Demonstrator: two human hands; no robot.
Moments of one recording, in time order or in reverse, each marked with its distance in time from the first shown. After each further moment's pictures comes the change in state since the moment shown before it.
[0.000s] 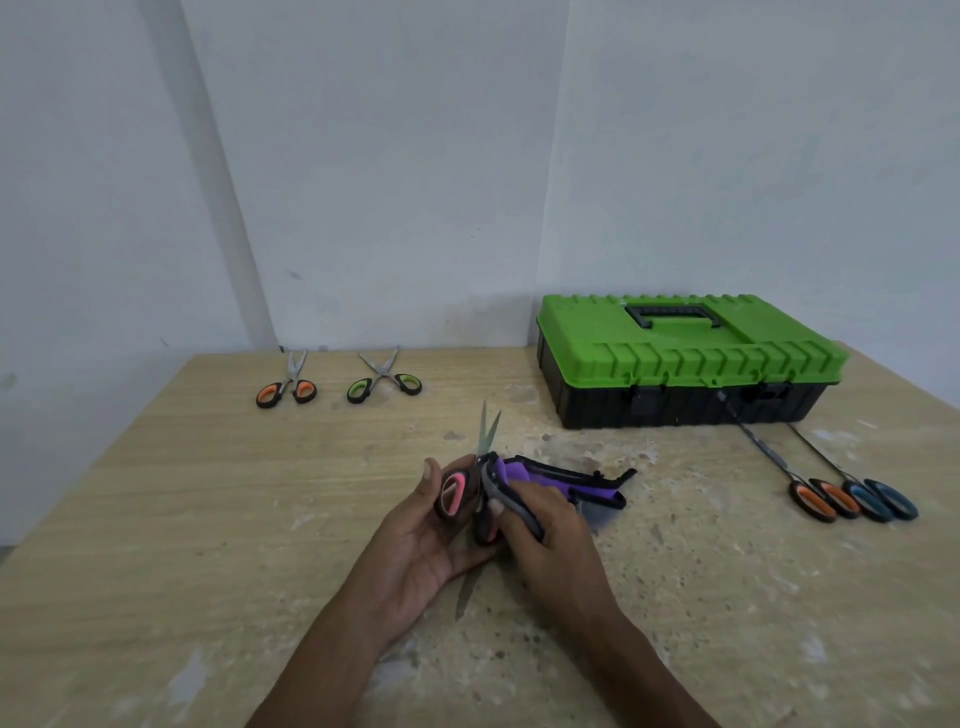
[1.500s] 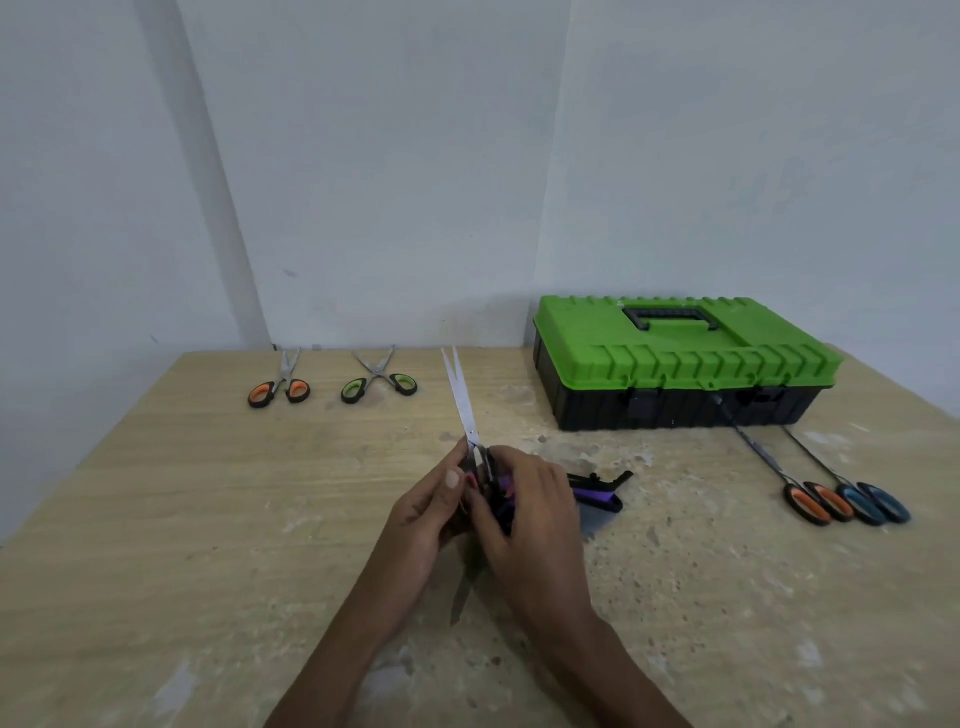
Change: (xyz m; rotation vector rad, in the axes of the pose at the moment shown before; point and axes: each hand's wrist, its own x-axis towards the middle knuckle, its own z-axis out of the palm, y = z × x) left_hand 0.013 -0.008 -0.004 0.558 -0.012 0.323; right_hand 0.008 -0.026 0.013 -0.297 0.233 -0.138
